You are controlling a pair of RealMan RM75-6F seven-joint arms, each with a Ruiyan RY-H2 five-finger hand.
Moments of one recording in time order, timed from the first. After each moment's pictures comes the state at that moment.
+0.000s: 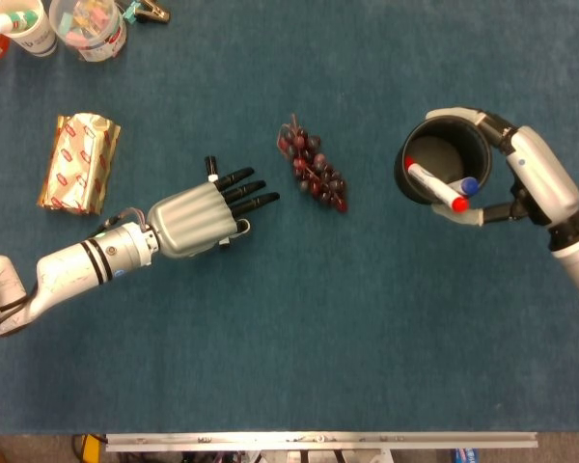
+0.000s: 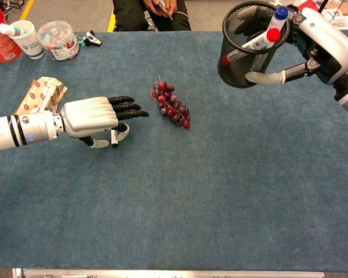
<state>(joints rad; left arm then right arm) -0.83 -1.65 0.23 -0.82 1.94 1.13 -0.22 0.53 -1.39 0.08 -1.52 -1.61 1.31 0.69</state>
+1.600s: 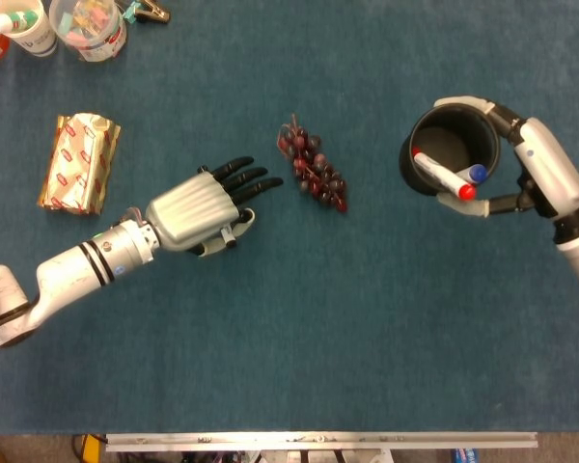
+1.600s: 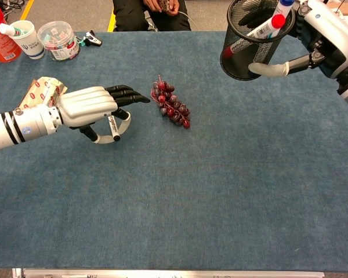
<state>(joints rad) -0.83 -1.59 0.20 -1.00 1.82 1.15 -0.36 0.53 -1.38 0.11 -1.52 -1.59 1.30 0.70</state>
